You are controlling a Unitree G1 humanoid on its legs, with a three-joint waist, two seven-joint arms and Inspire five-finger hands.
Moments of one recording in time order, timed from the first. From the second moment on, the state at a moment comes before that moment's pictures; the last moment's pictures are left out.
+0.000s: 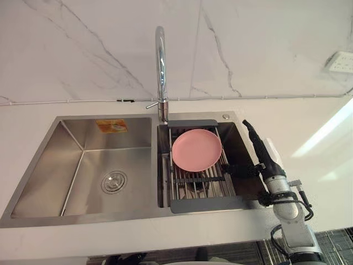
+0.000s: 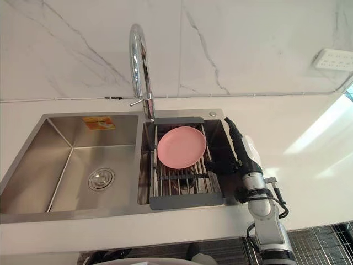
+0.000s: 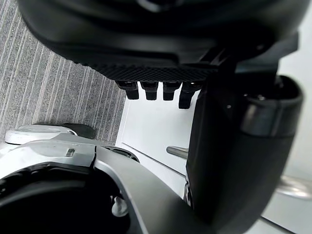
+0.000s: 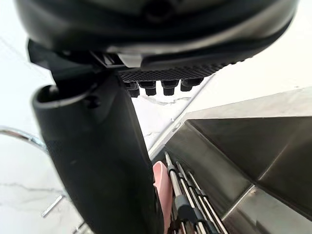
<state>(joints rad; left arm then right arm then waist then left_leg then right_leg) 0.31 0.13 0.10 0.99 -0.23 -0.25 -0.03 0.07 -0.34 -0.11 0.06 -0.35 -0.25 0.03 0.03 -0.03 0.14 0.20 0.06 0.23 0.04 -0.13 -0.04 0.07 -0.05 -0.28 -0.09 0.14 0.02</state>
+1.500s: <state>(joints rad) 0.30 0.14 0.11 0.97 -0.20 -0.24 -0.04 -0.07 -0.40 0.00 0.27 -0.58 -0.29 0.00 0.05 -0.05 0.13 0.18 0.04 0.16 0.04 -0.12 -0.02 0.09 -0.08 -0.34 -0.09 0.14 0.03</state>
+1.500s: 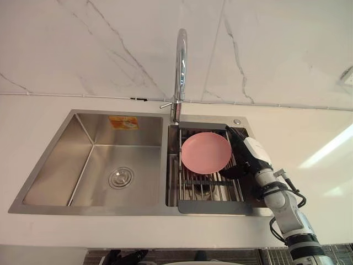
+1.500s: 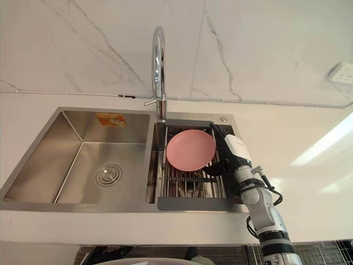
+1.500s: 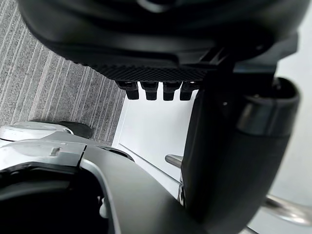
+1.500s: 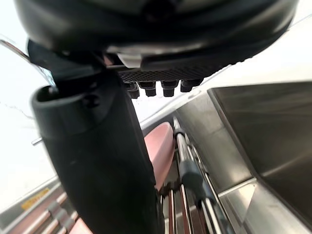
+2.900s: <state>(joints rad) 0.31 0.16 0.08 0.95 -0.22 -0.25 -0.11 -0.18 -0.43 0.04 0.35 -0.53 -0.32 0.09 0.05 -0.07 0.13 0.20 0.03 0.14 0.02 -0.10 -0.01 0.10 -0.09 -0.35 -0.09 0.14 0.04</state>
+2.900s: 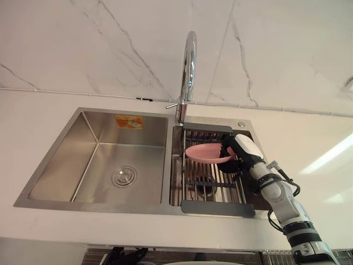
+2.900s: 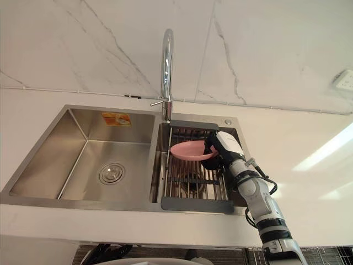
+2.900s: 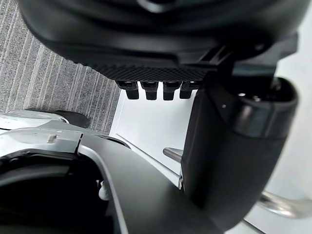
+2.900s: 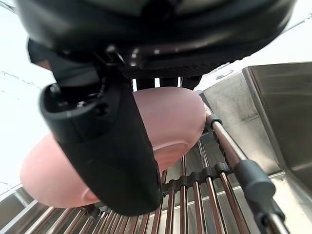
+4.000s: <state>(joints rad) 0.36 0.12 0.15 1.03 -0.28 -0.29 -0.09 0.06 -0.41 -0.08 -0.22 -0.39 -0.43 0.12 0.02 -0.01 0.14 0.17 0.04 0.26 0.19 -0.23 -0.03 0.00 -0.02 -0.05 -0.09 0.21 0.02</state>
